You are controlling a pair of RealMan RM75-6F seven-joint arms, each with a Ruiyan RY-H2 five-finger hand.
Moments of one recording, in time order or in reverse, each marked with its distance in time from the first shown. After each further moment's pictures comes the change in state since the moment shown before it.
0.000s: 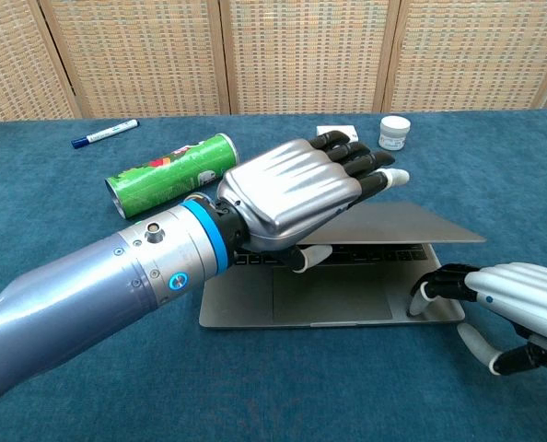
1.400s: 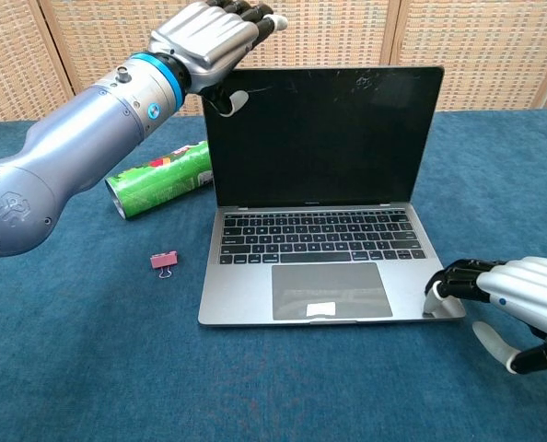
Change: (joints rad) left arm -0.132 0.062 -0.209 0.269 -0.256 0.086 -0.008; right arm 0.008 0.018 -0.037 -0.010 0.012 0.059 -0.108
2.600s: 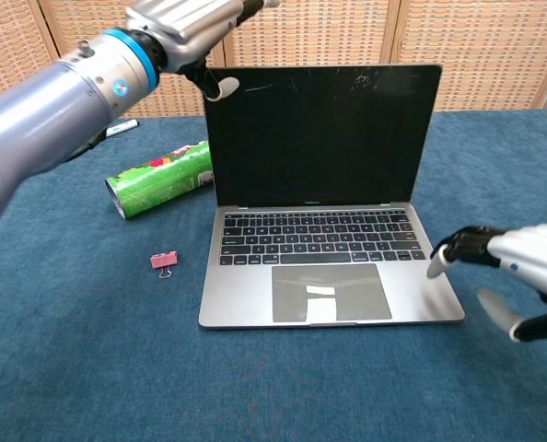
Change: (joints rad) left arm 0.015 0.134 0.068 -0.133 0.027 0.047 -0.123; right arm -0.010 0.040 0.018 -0.066 -0.016 0.091 0.009
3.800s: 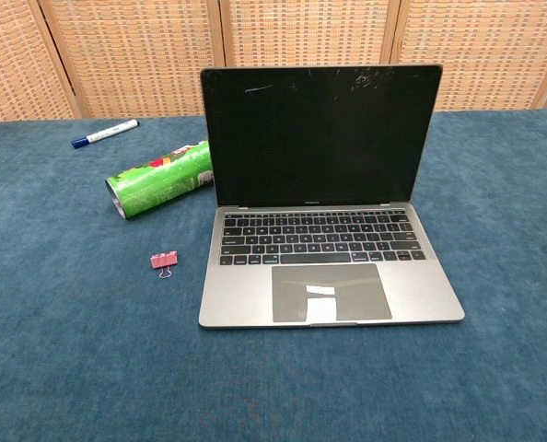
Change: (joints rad) left arm 0.778 0.548 0.364 -0.606 0.162 0.545 -0.415; right arm -0.249 0.226 0.058 0.028 -0.150 0.541 0.317
